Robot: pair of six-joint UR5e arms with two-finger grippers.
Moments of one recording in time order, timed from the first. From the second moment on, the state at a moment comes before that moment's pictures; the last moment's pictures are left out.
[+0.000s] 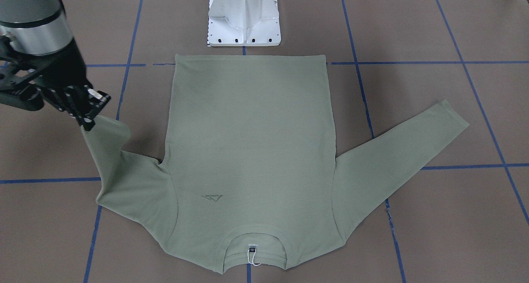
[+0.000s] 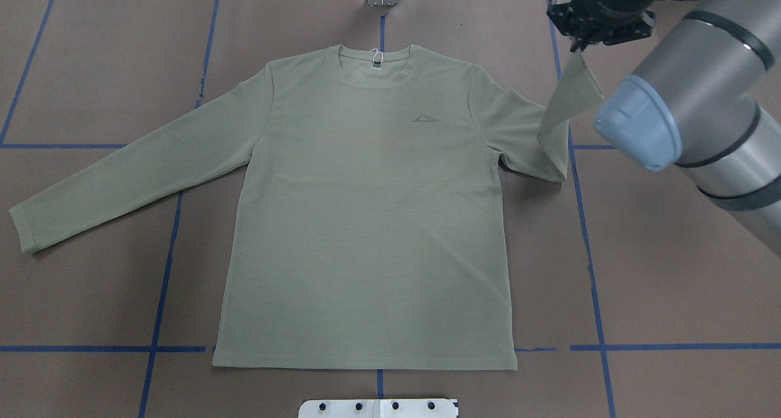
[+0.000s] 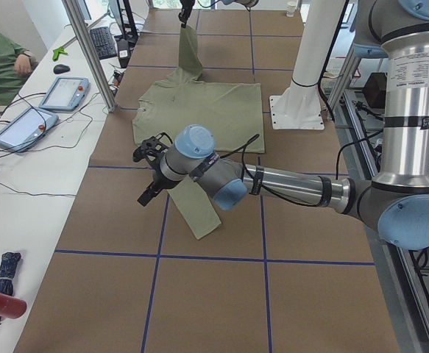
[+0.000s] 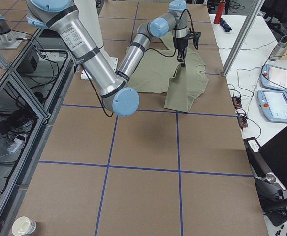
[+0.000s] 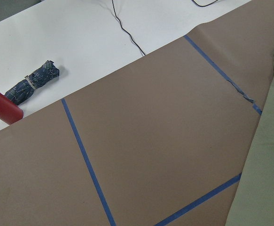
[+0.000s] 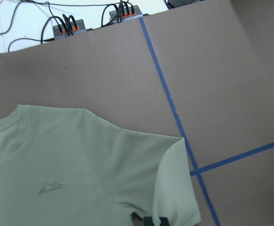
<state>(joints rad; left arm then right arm) -1.53 -1.53 -1.75 -2.23 -2.29 -0.07 0.96 -0.79 1.86 -2.01 1.90 1.18</state>
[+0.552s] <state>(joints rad) -1.53 -1.53 -1.75 -2.23 -2.29 -0.07 0.76 -0.27 1.26 -1.95 1.65 1.50</state>
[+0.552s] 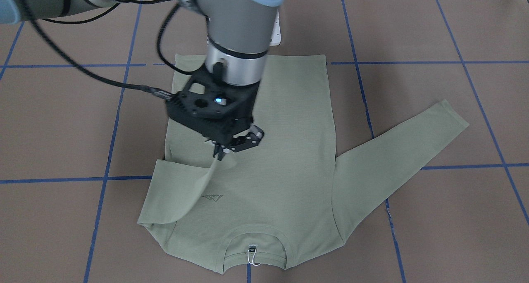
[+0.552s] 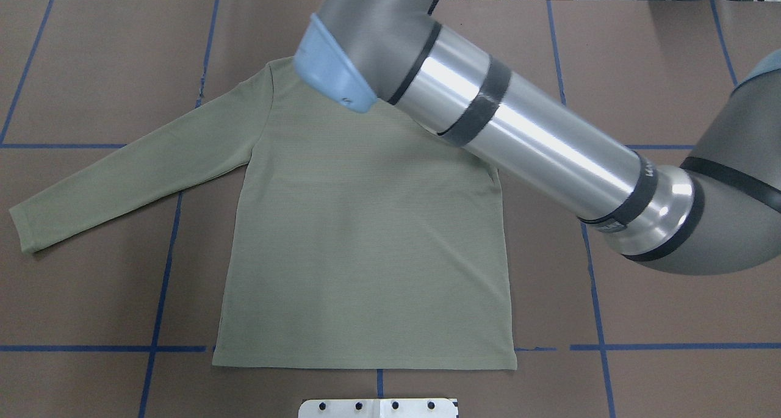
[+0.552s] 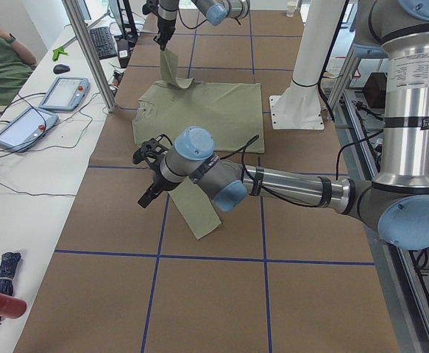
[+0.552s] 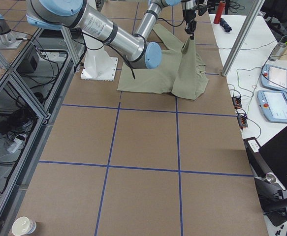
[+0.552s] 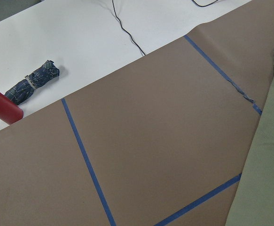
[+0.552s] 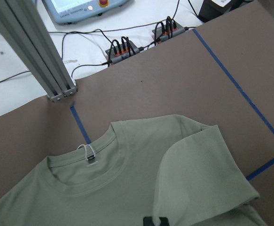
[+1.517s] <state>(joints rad) -1.53 -1.51 -1.75 -2.23 -2.30 -0.07 0.48 -0.18 0.99 -1.70 1.31 1.66</state>
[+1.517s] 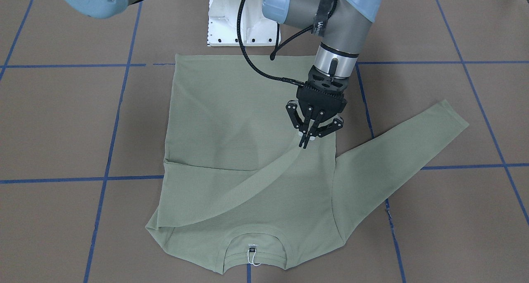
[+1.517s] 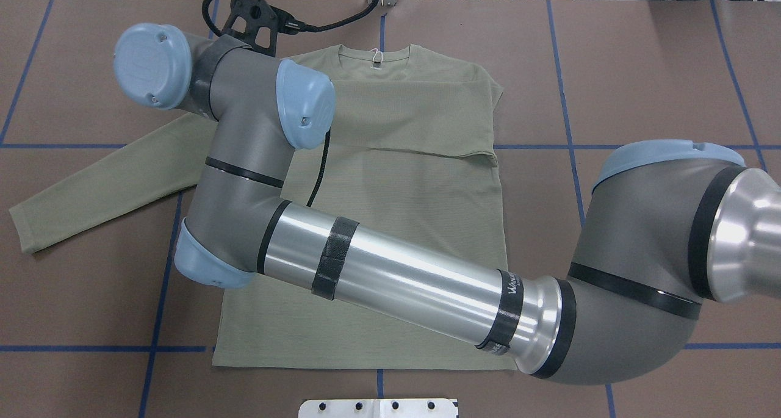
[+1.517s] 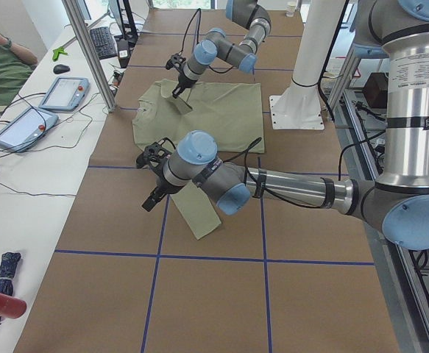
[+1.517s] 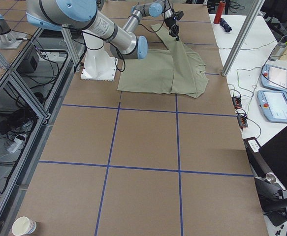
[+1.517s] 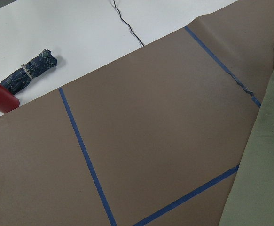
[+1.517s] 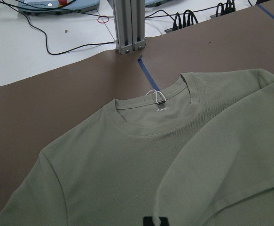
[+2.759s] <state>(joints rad) -1.51 -1.55 -1.71 -2.33 -2.29 -0.17 0.78 -0.20 1.03 -1.73 1.80 1.29</state>
